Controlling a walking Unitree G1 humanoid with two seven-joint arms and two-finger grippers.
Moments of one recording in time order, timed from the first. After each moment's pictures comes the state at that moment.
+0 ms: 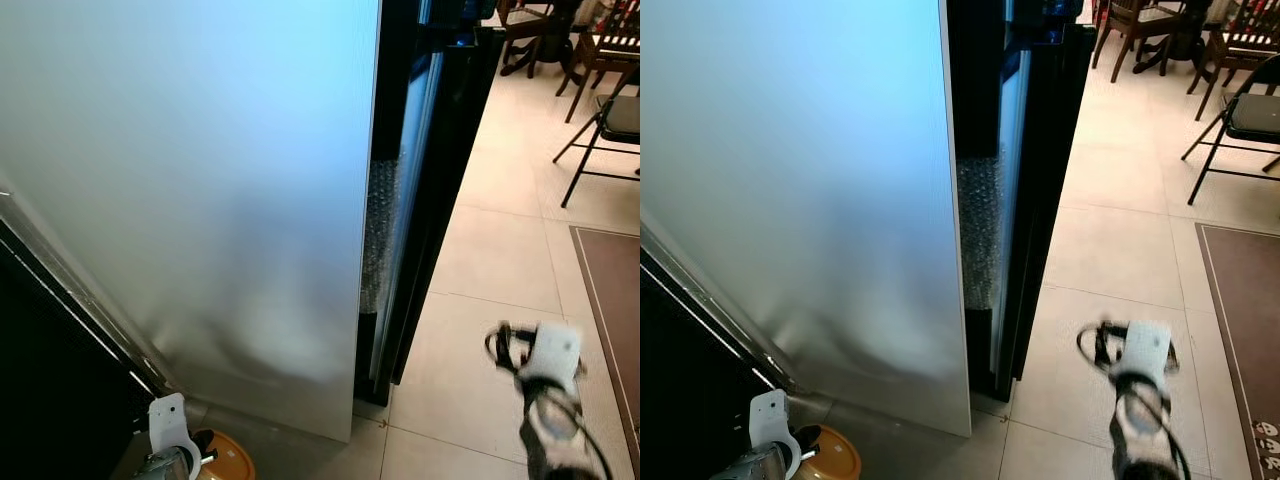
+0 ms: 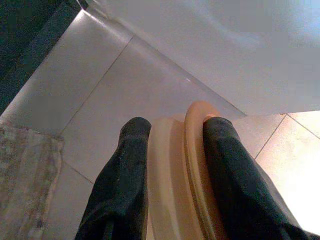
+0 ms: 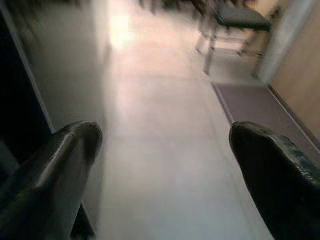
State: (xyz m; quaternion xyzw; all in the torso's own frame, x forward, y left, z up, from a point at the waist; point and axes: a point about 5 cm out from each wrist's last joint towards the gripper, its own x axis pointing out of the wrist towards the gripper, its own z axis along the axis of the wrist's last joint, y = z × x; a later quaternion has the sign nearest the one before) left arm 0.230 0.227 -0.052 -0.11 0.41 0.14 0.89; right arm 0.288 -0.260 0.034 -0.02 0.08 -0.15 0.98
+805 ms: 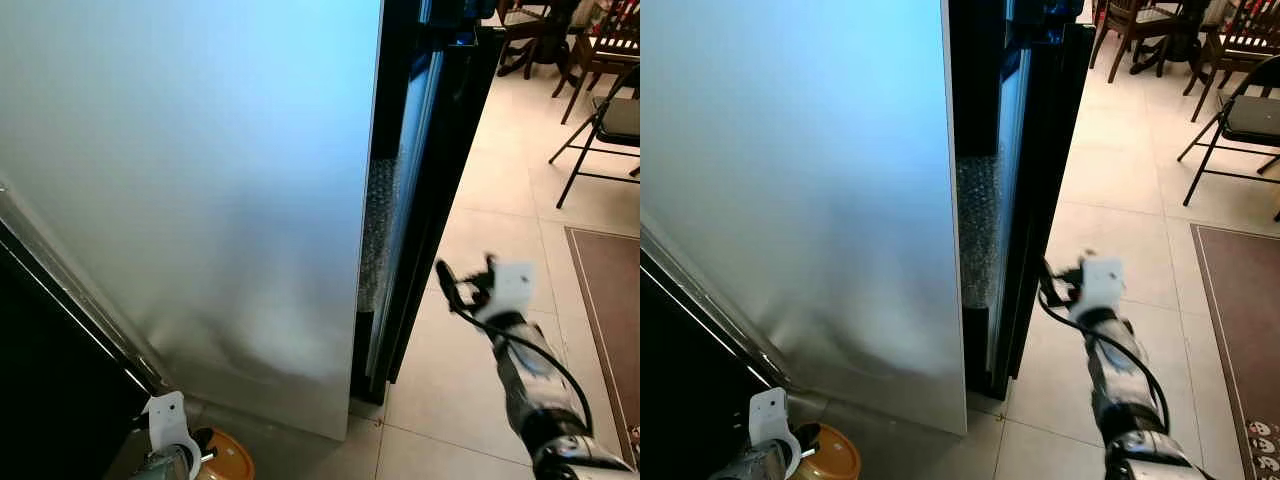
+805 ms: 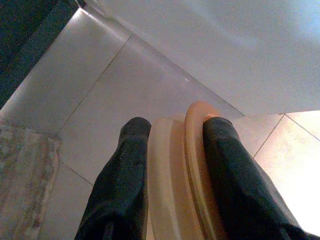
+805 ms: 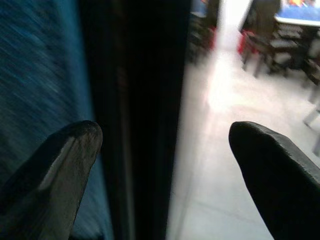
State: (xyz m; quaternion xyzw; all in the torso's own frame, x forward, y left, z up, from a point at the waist) left arm 0.232 0.227 -0.051 -0.11 0.41 0.14 0.90; right arm 0.341 -0.205 0.094 -0.01 -0.02 0.08 1.00
